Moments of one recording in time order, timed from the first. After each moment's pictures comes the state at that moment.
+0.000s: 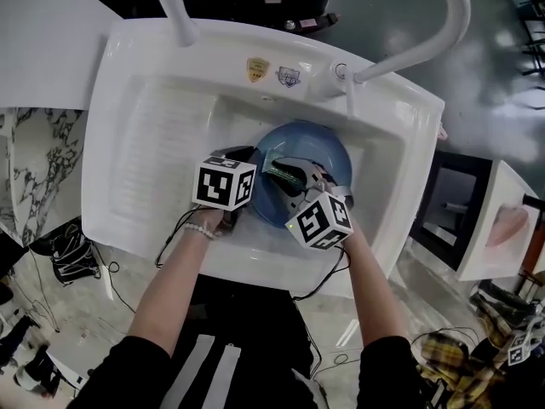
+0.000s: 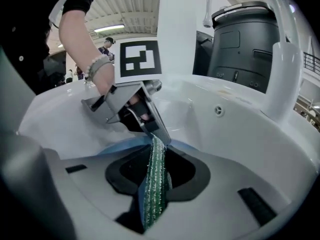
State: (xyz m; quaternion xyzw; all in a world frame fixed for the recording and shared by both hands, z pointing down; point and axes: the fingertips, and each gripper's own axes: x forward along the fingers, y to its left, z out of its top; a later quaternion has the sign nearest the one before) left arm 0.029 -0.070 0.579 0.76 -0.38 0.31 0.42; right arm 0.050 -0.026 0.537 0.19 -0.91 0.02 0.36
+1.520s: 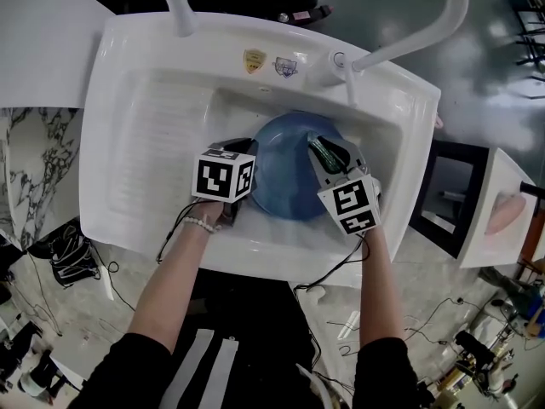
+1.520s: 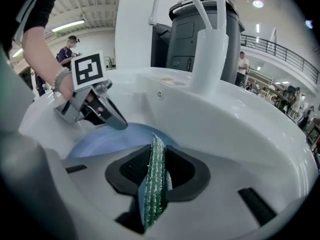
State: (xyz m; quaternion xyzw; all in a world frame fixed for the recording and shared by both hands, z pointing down) left arm 0.028 -0.069 0.576 0.76 -0.38 0.31 0.43; right arm 0.145 -0.067 0.525 0.37 -0.84 0.11 0.38
